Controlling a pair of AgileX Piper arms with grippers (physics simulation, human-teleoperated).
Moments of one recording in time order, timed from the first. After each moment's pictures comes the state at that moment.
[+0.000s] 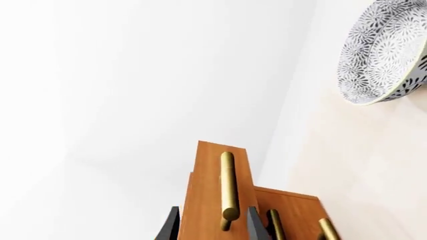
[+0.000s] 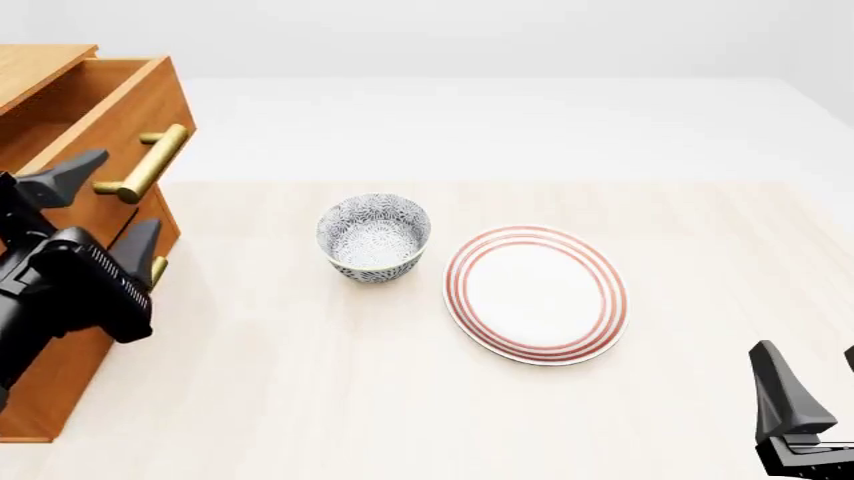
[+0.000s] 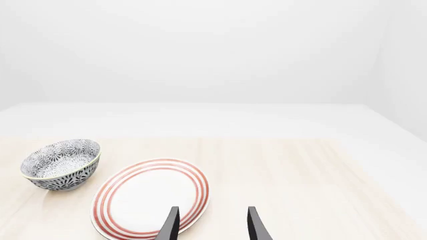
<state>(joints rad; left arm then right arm) -0.11 0.87 -0.37 -0.46 1.38 0.00 0.01 0.00 -0.01 -0.01</state>
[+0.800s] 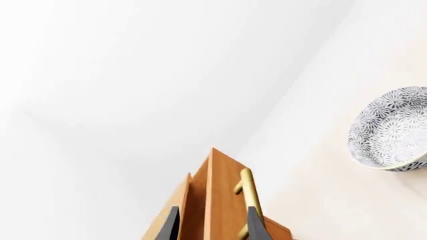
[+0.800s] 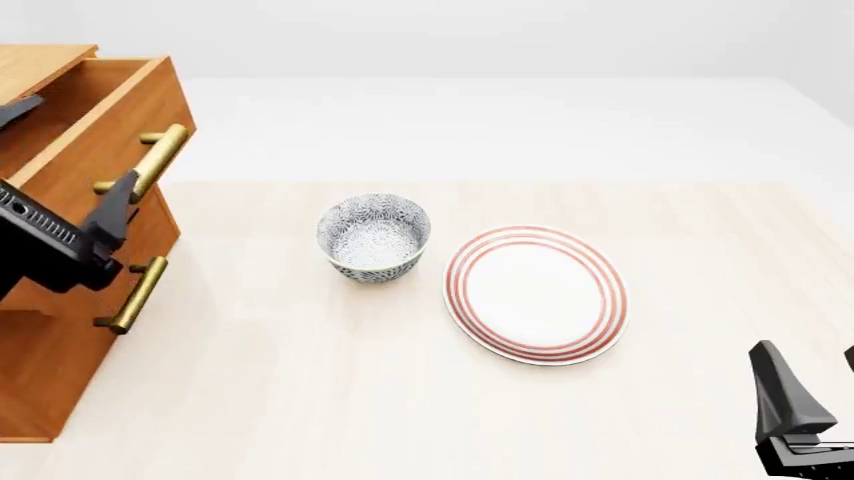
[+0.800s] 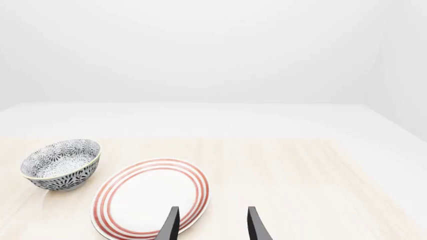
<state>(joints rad) -0.12 0.74 -0.52 -0.23 1.01 0.00 0.01 0.00 -0.01 -0.01</state>
